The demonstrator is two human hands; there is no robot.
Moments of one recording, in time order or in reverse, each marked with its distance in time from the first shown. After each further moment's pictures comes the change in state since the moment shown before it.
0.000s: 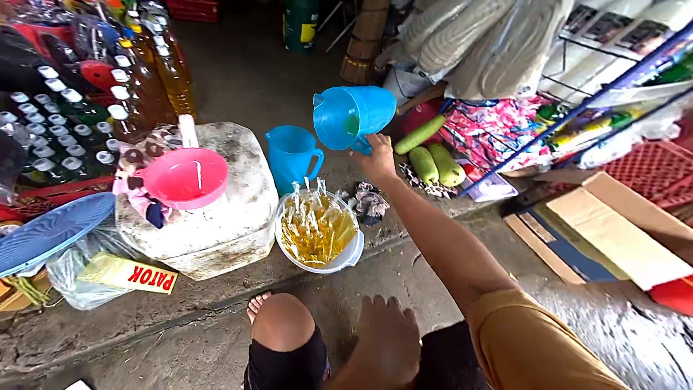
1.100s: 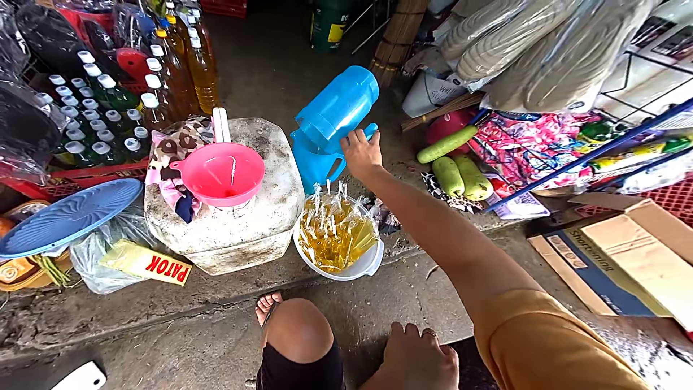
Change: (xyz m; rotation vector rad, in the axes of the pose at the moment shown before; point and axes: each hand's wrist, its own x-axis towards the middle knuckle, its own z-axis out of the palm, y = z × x) left_hand -0.010 -0.005 -0.007 0.020 -0.135 0.182; right_hand 0.034 -0.060 0.079 -0.730 -0.215 -0.362
